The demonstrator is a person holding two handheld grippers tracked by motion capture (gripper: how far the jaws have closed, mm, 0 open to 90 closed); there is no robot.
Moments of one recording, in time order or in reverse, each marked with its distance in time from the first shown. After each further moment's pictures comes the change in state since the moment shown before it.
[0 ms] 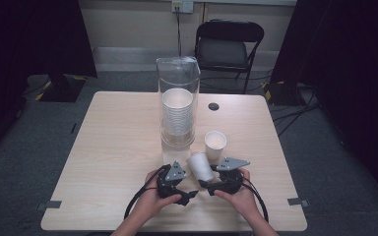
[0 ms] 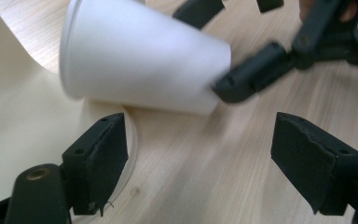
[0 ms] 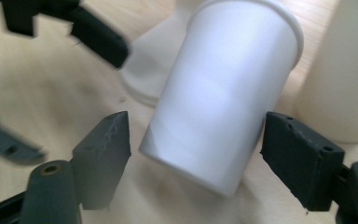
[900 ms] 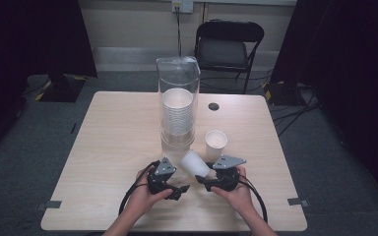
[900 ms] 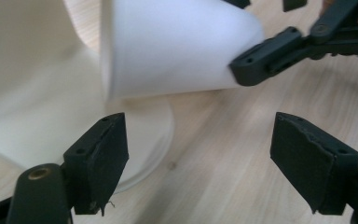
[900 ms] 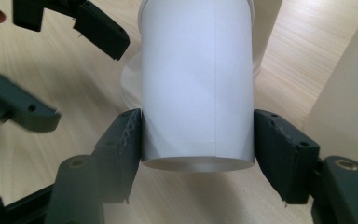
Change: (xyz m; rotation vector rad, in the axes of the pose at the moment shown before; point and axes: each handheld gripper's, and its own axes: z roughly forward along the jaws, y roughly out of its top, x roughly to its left) left arm 0.024 -0.009 -0.015 -0.022 0.041 -0.088; right arm 0.003 0.005 0.007 -0.043 0.010 -0.056
